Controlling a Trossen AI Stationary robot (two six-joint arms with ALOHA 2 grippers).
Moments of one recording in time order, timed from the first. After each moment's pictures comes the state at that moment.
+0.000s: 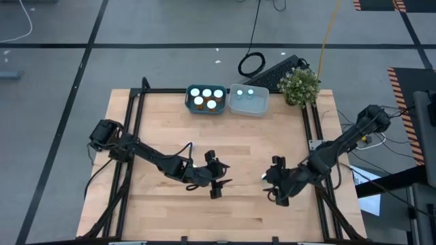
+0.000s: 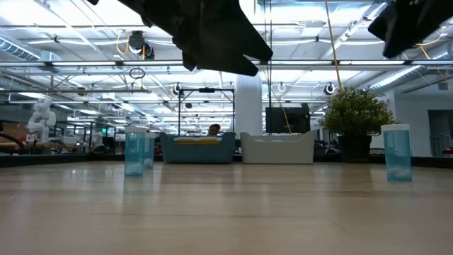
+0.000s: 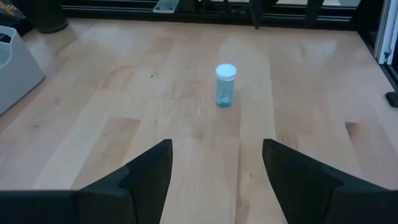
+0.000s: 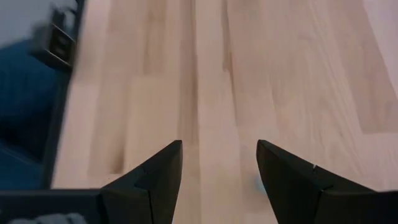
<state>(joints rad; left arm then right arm) -0.36 1.79 1.10 0.14 -0.43 -0.25 0.64 1.25 0.86 -0.57 0.29 0.62</state>
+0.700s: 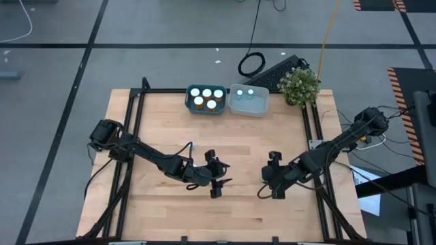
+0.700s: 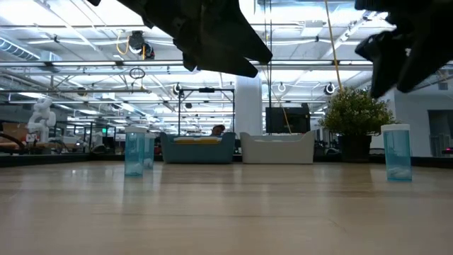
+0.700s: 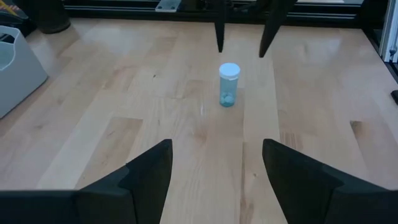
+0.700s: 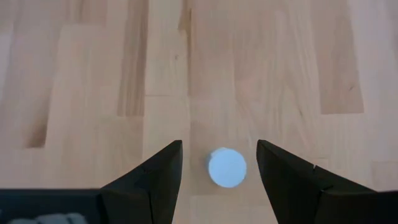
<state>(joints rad) -0.35 1.79 1.10 0.14 -0.43 -0.24 0.55 1.32 0.84 -0.64 0.28 0.48</state>
